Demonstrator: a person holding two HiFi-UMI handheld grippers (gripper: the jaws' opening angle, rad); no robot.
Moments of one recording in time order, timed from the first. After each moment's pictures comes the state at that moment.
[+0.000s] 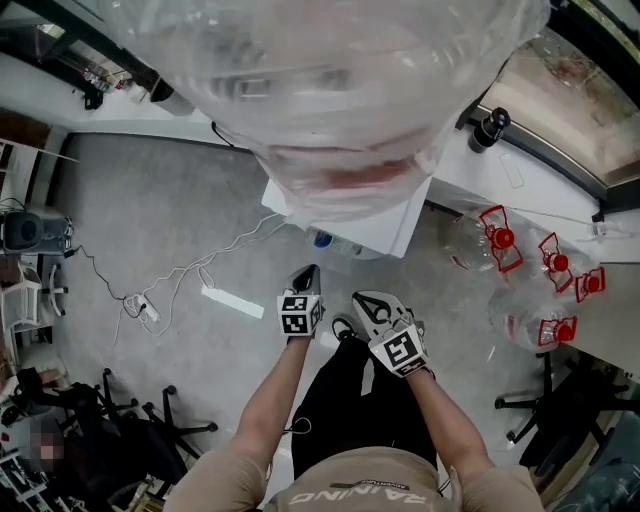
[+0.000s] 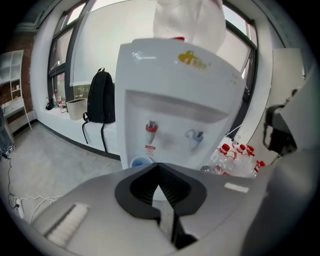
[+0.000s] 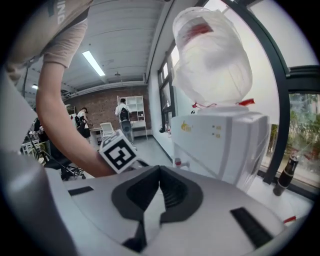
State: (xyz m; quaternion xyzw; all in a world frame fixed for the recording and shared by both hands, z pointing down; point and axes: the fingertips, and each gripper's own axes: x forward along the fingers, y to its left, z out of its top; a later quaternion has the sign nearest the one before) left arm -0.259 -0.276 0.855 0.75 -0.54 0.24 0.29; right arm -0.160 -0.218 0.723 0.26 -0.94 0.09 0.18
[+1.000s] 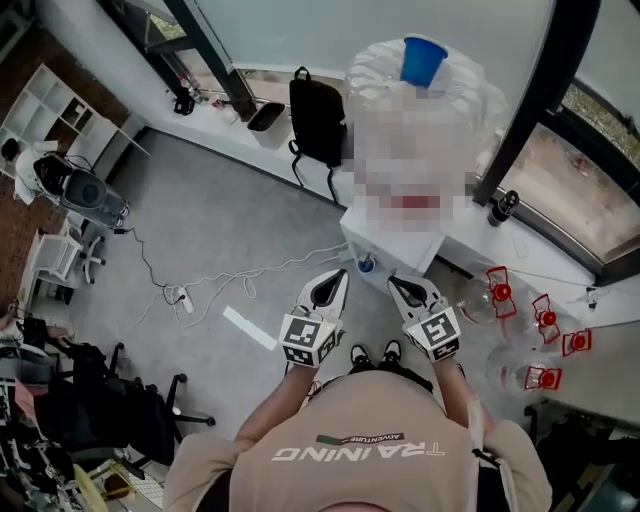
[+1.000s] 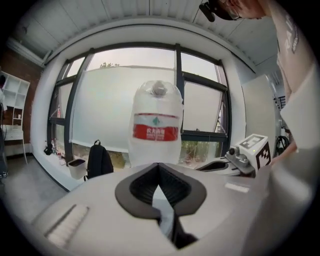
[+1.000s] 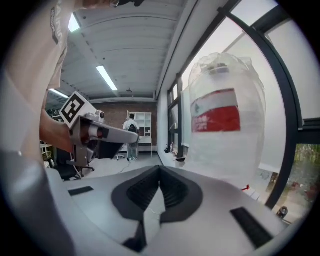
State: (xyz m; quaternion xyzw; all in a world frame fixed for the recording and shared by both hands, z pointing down) left arm -0.240 -0.219 0.441 0.82 -0.56 0.07 0.10; right arm -0.155 -0.228 0.476 0.23 -0.96 0.02 0.12
